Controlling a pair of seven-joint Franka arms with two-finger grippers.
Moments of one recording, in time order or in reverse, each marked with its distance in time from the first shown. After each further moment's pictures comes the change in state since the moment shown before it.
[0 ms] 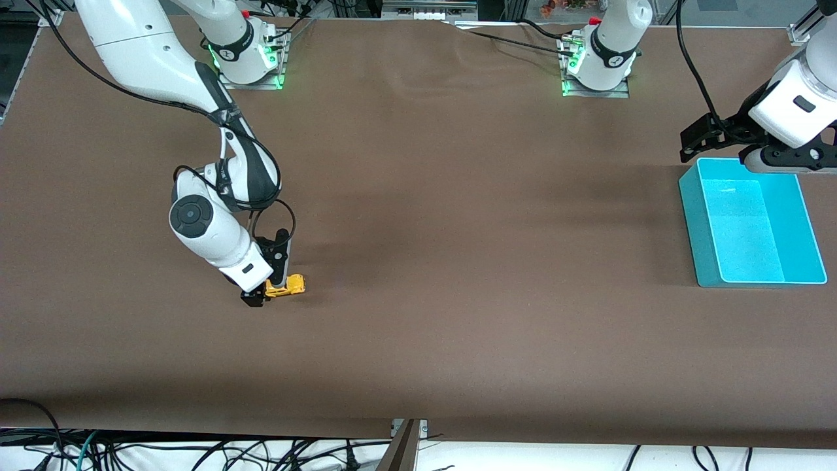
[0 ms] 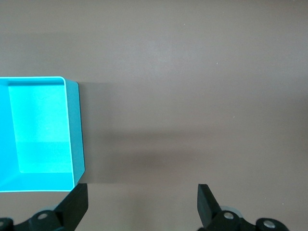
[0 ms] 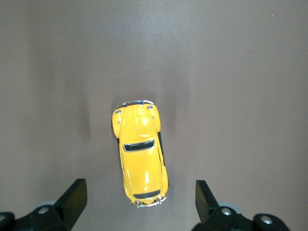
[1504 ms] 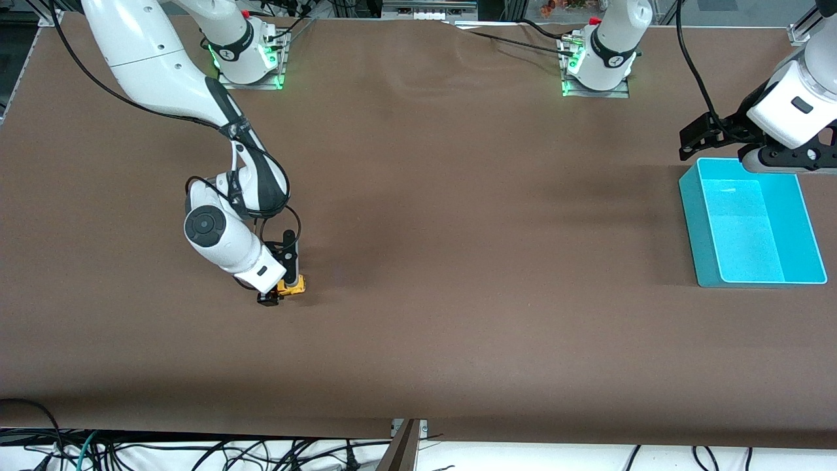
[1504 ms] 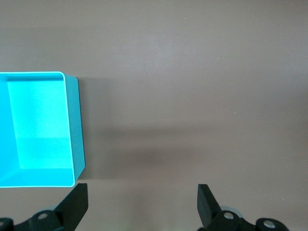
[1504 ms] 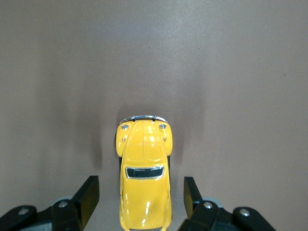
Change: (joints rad) left arm 0.000 0.003 0.000 -0.005 0.000 -0.014 0.000; right arm -0.001 0.067 0.015 0.028 0.006 0.023 -0.121
